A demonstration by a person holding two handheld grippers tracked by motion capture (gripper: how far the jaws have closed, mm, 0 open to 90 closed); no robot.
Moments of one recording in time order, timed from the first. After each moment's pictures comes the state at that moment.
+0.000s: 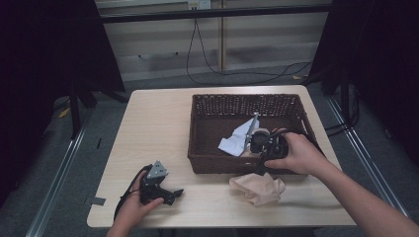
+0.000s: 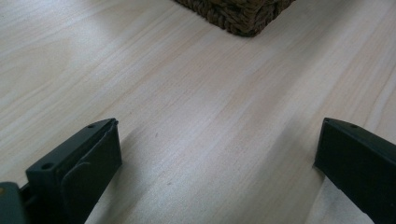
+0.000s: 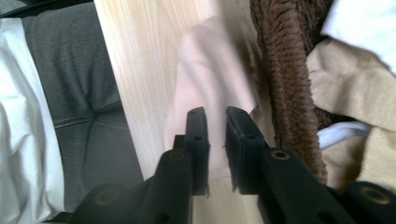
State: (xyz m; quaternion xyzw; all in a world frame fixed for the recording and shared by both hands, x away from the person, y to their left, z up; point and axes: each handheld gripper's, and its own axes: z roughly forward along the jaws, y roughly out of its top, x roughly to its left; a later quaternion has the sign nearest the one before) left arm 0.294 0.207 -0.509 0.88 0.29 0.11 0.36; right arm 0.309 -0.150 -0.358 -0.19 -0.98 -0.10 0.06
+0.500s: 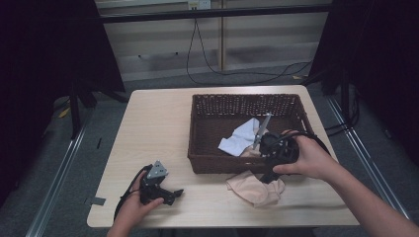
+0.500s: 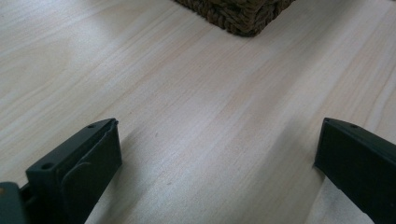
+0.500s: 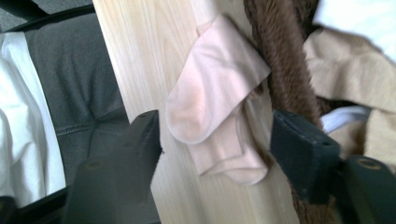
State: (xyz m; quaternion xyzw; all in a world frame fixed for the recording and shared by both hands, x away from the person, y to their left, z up) left arm 0.294 0.207 -0.509 0.88 0.29 0.11 0.36; right arm 0.297 -0.171 -0.357 -0.21 -0.97 -0.13 0.05
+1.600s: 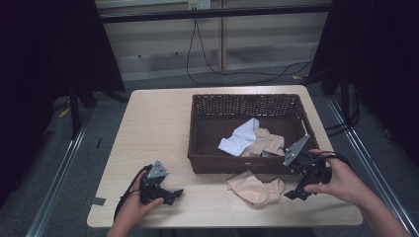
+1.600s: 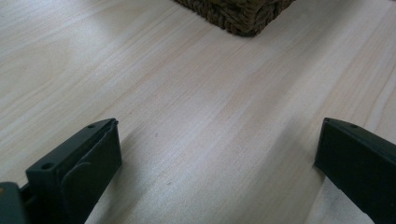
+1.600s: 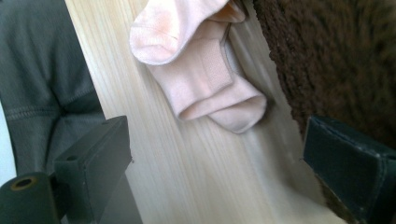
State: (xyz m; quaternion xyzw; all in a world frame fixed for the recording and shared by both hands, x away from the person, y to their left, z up) left arm 0.294 0.207 -0.509 0.88 0.29 0.11 0.36; right arm 0.260 -0.247 -0.405 -0.25 -0.95 -0.18 0.01
